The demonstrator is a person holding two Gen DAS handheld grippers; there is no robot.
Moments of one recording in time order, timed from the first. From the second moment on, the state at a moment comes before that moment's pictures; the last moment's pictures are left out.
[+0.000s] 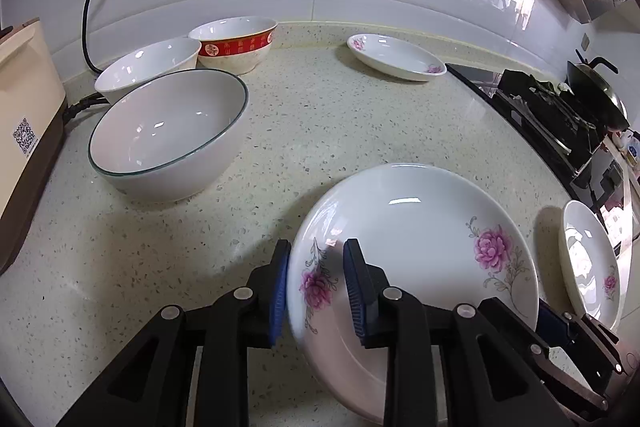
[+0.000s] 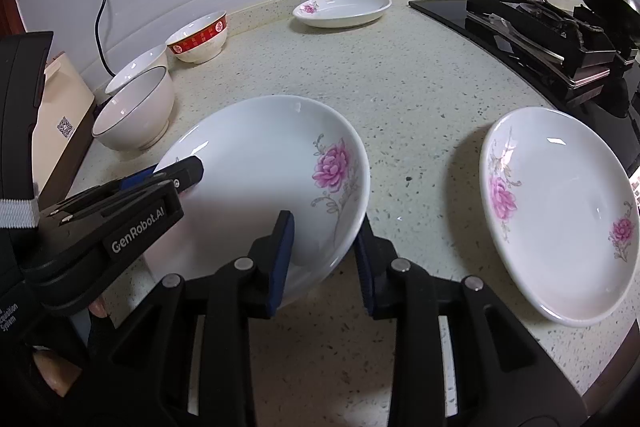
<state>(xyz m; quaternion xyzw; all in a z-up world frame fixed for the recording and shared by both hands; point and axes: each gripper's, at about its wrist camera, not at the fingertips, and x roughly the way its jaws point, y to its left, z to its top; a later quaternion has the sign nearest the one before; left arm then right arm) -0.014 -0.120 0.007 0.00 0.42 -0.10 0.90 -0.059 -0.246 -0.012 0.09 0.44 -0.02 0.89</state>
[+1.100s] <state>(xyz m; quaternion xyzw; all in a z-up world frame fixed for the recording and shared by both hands) -0.053 -0.134 0.048 0.02 0.29 -0.10 0.95 -0.098 -0.260 0.017 0.15 0.31 -0.01 0.94</state>
